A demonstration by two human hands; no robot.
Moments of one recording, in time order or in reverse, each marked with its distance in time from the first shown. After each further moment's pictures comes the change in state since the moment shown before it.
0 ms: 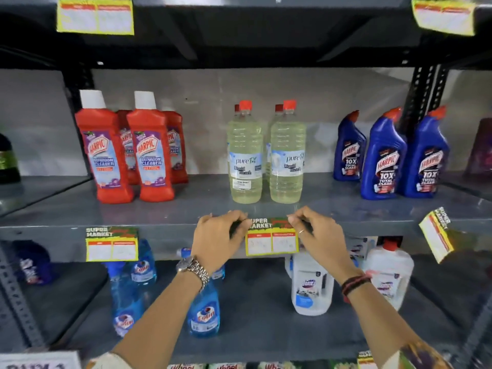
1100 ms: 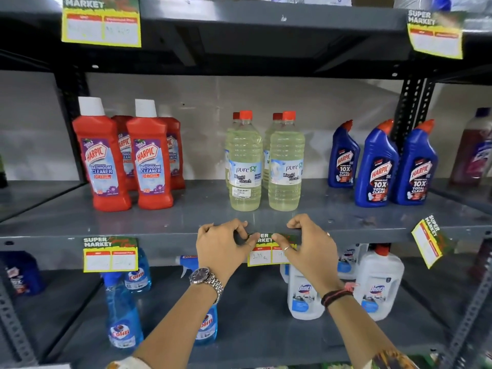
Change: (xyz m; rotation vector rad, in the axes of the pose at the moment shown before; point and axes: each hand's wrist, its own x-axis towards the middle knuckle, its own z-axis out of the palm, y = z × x) left_hand 0.002 0.013 0.005 0.007 0.130 -0.154; right_hand -0.010 -0.016 0.020 -0.198 0.155 0.018
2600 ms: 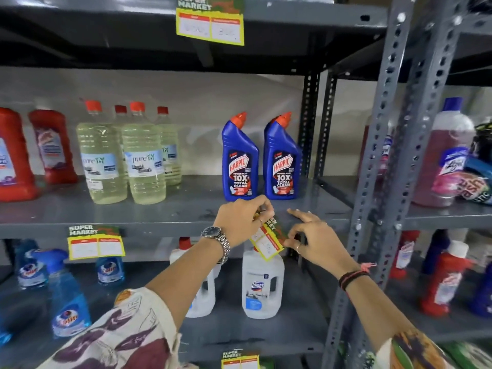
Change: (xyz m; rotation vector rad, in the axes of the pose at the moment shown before) left_hand 0.028 0.310 0.200 0.057 -0.302 0.329; right_hand 0.047 0.330 -0.202 -0.051 -0.483 -0.151
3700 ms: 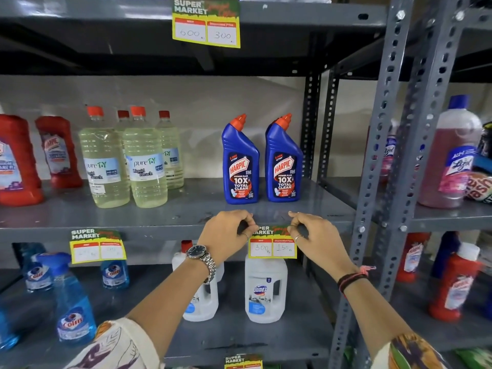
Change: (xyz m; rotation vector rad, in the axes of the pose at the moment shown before) left_hand -0.028 -0.015 0.001 -0.130 0.064 -0.101; right_hand 0.000 -0.013 -0.003 0.114 0.263 0.028
